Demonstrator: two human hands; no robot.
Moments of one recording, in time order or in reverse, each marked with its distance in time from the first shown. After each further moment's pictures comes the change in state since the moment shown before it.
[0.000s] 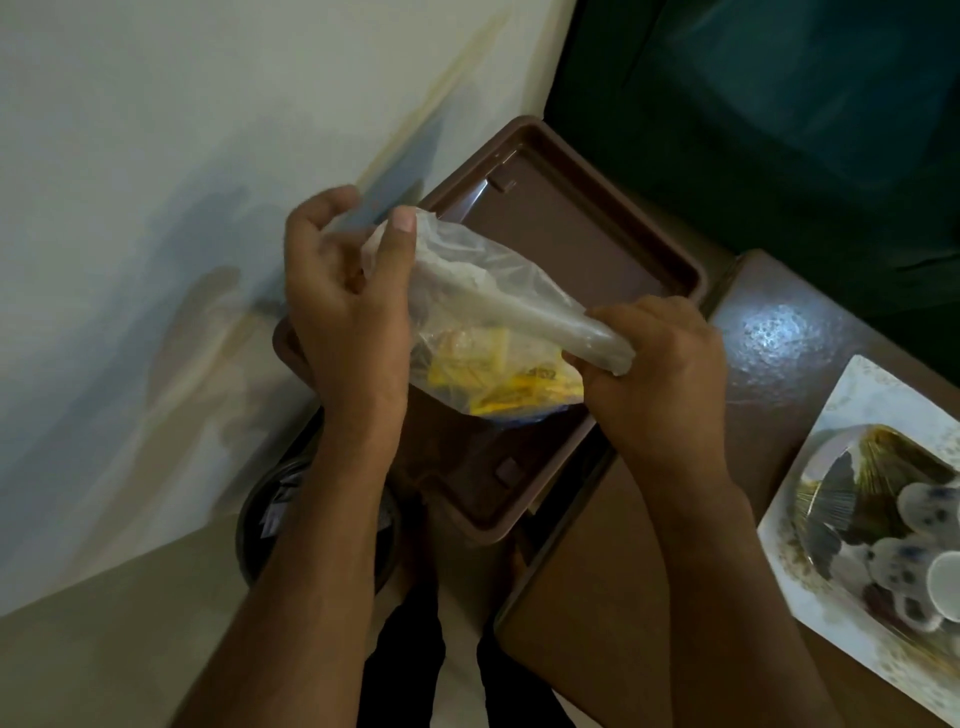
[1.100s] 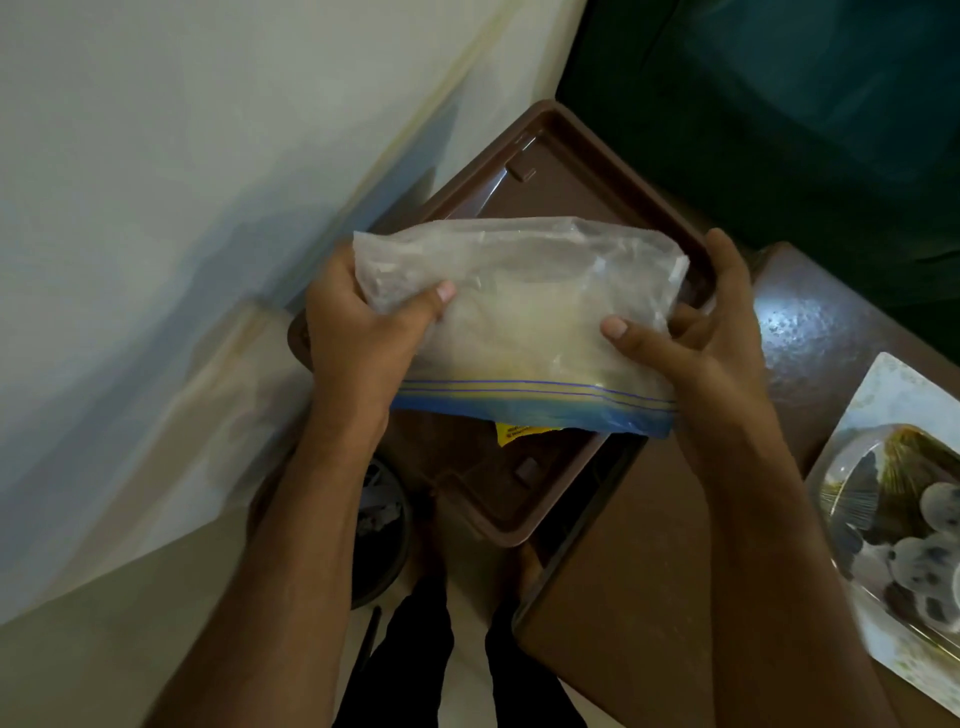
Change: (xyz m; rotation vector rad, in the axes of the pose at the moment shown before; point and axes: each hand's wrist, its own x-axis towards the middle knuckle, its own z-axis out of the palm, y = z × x) left_hand 0.027 -0.045 -0.024 0.186 -0.194 -0.084; right_hand 0.019 -0.007 -0.007 0.978 -0.141 0.630
